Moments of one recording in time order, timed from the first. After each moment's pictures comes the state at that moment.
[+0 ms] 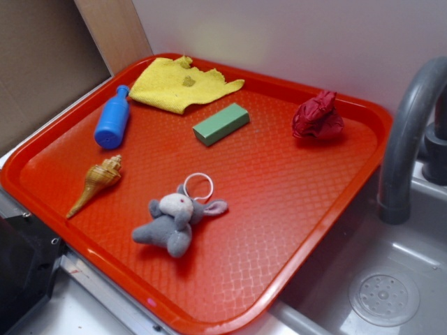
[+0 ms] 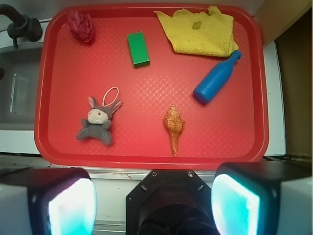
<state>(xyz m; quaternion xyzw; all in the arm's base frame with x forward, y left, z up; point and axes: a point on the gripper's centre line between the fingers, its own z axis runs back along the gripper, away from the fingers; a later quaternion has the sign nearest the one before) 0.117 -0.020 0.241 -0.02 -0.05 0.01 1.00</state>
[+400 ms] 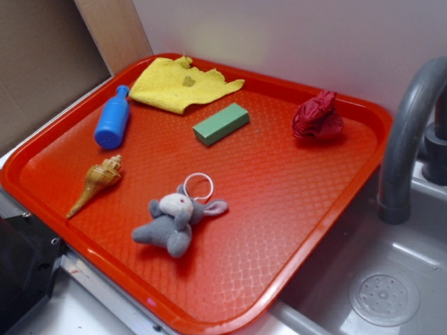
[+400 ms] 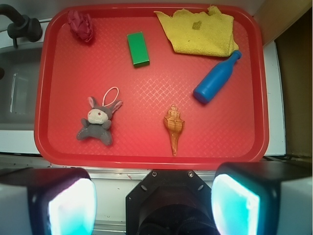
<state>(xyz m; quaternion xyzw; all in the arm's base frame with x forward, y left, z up) 0.117 -0.021 0.237 -0.02 -0.05 0.01 1.00</state>
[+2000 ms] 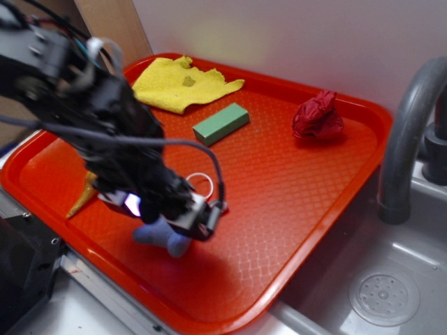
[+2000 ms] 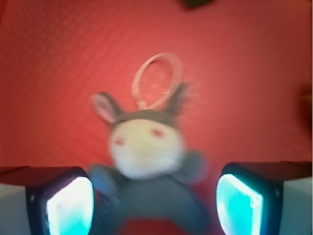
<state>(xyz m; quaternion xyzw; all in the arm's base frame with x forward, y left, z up) 0.154 -0.137 0.040 -0.02 -0.08 0.11 0.99</state>
